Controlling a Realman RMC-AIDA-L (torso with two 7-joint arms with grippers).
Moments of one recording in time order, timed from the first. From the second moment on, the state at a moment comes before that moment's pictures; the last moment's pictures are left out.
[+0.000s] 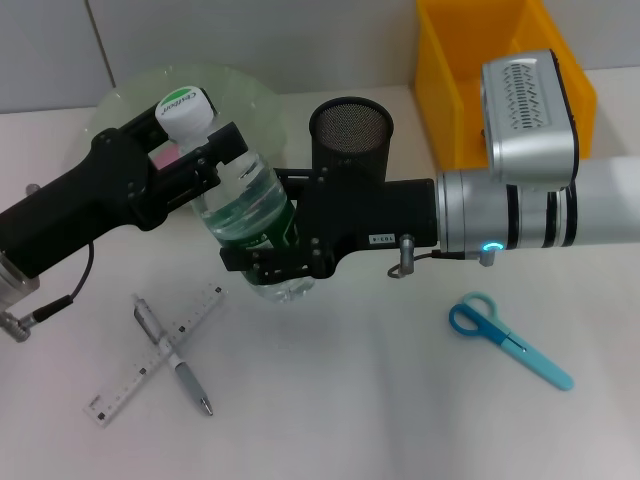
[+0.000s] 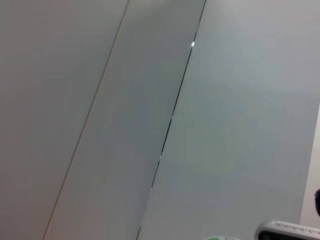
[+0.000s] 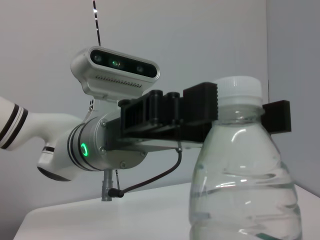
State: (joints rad) left arm -0.49 -2.07 0.94 0.43 1.28 1.68 -1.20; right arm 0.74 2.09 -1.18 -0.43 -1.50 -1.38 1.14
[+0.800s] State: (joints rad) left arm -0.49 -2.07 0.95 0.41 1.29 1.68 -1.16; right arm 0.73 2.09 -1.18 -0.43 -1.50 -1.39 1.14
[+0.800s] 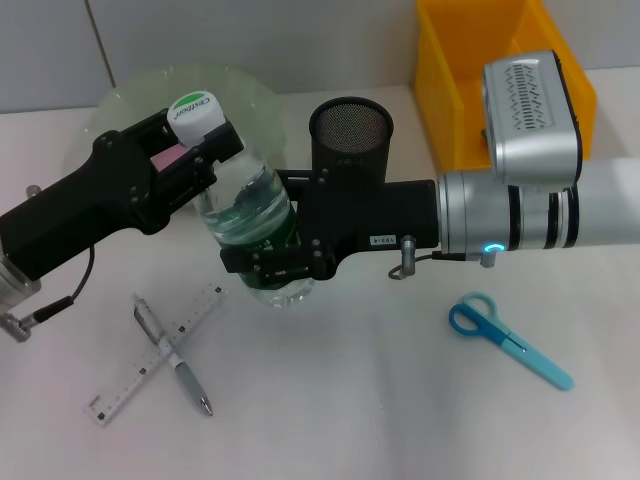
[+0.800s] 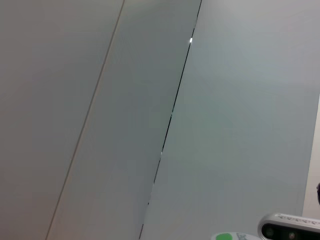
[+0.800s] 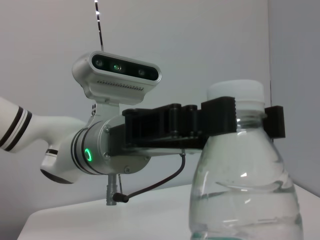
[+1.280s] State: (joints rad) left arm -0.48 -2.06 0.94 0.41 1.29 1.68 -1.15; right arm 0.74 2.09 -1.23 -0.45 -1.50 -1.39 1.15
